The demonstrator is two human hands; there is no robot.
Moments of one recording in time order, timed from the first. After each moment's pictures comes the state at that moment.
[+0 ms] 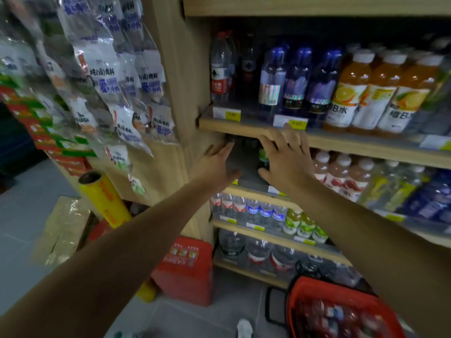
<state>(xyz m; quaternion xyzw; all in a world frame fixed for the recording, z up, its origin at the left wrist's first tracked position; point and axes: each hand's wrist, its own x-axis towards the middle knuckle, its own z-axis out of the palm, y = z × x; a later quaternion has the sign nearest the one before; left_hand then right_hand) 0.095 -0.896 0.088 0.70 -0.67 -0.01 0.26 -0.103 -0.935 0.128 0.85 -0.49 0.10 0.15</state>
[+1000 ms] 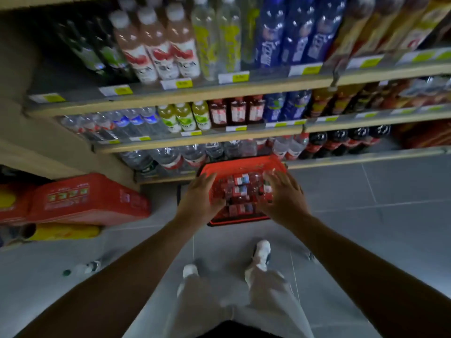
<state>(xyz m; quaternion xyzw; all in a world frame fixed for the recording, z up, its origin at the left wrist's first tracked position) -0.323 -0.788 -0.139 0.64 -0.71 -0.29 0.06 -0.560 -0.777 -0.147 0.66 -0.70 0.03 -0.26</state>
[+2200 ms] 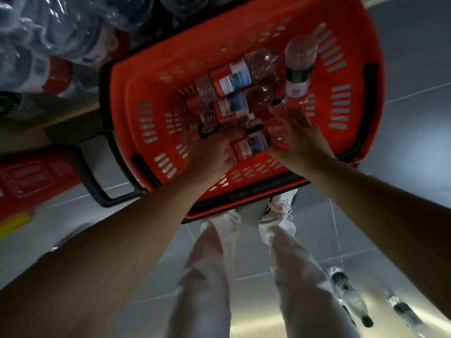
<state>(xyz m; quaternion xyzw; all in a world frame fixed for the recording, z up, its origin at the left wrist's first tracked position) -0.361 -0.888 -0.658 0.52 -0.73 -0.43 -0.11 -0.578 -0.861 -0.633 0.55 -0.72 -0.04 -0.41</state>
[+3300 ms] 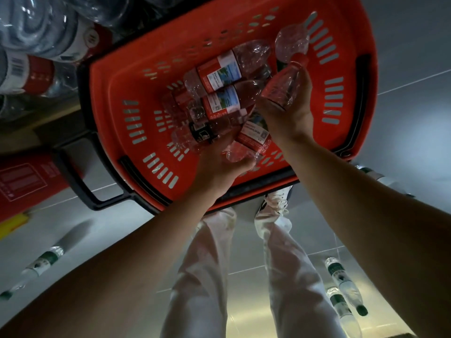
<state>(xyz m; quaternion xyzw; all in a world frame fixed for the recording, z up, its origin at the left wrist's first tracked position) -0.398 -0.871 -0.606 0.59 -0.44 -0.67 0.08 -0.557 -0.896 -0.624 0.23 -0.83 0.26 -0.44</state>
